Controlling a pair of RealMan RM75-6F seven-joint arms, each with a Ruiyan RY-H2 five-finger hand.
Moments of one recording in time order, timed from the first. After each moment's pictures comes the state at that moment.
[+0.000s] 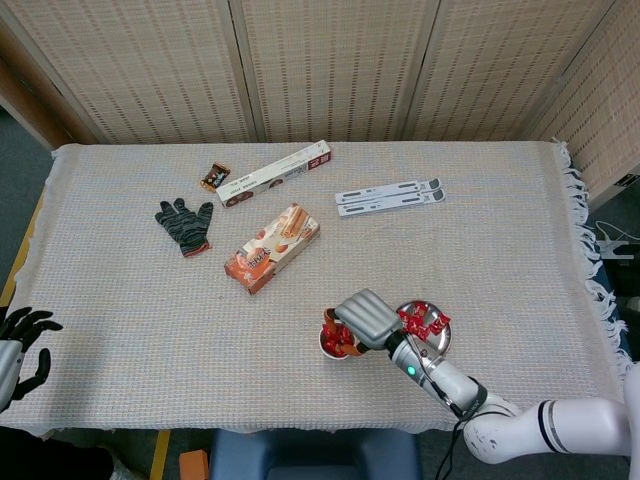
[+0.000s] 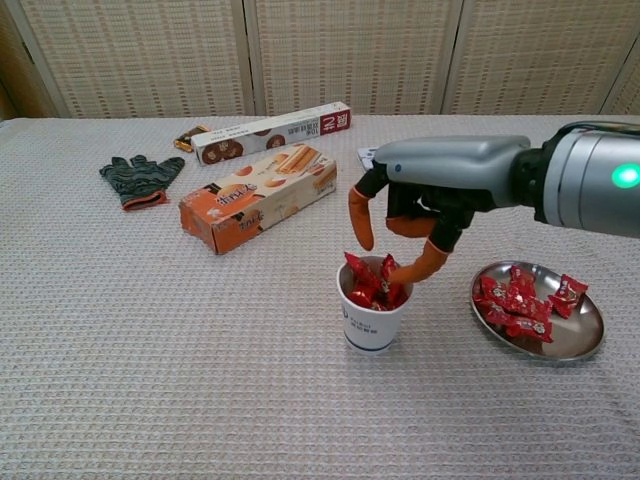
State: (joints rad) left arm -0.10 -0.98 -0.01 -1.66 1.49 1.42 -0.06; right arm 0.91 -1.34 0.04 -1.86 -1.06 0.89 -0.36
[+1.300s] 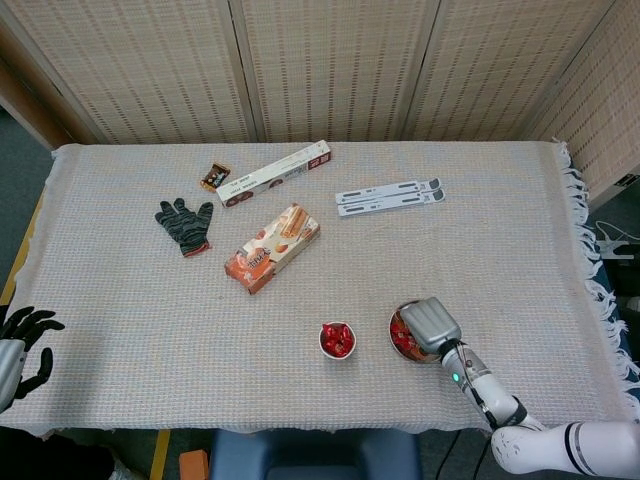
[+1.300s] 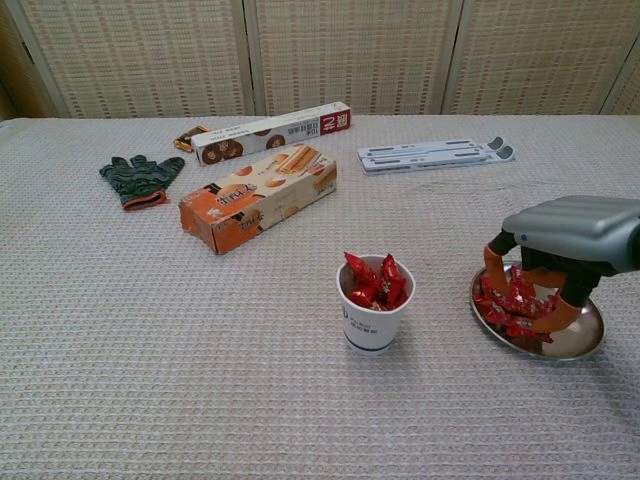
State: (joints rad) left arm -0.10 -0.98 -0.02 -1.67 1.48 1.41 -0.05; right arm 0.76 -1.34 -0.08 -1.77 -0.88 0.96 -0.63
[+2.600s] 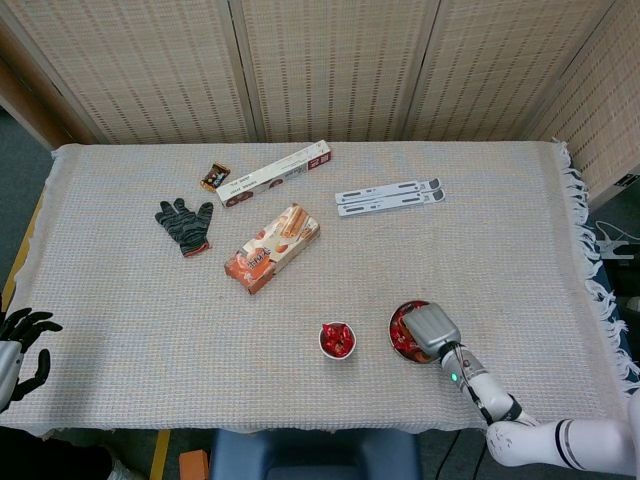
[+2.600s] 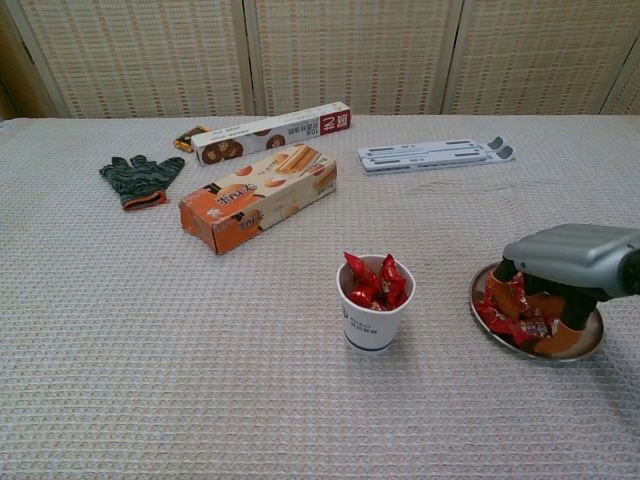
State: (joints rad) left arm -0.10 -0.97 -0.01 -1.67 1.49 1.42 -0.07; right arm 0.75 -1.39 -0.08 -1.67 -0.85 0.90 -0.62
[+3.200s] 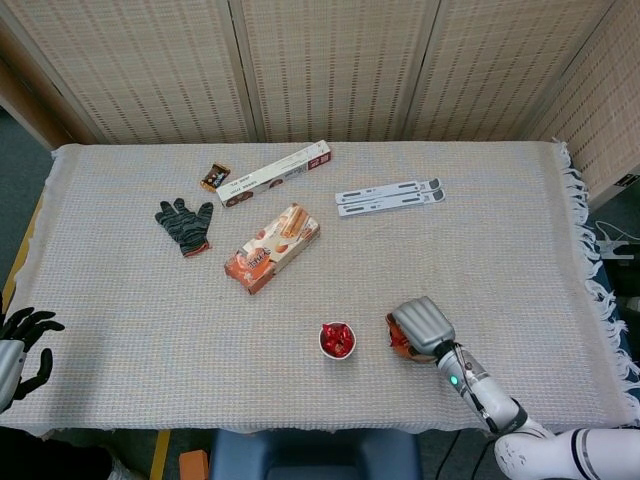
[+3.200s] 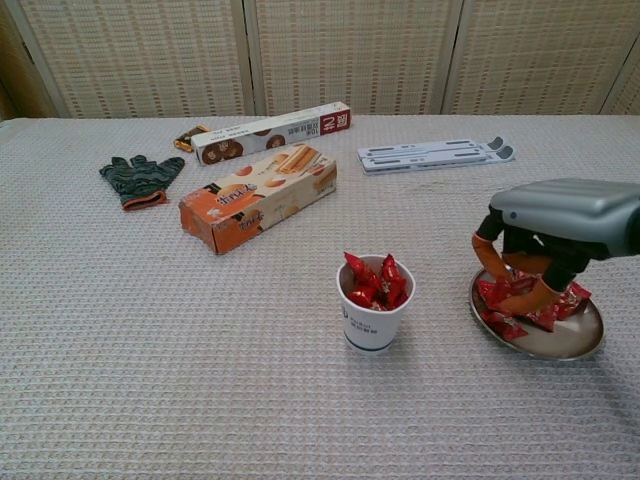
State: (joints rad) left arm -0.10 -0.97 -0.01 -1.67 1.48 1.41 -0.06; right arm 0.72 -1.30 -0.02 -1.85 -1.04 0.97 -0.48
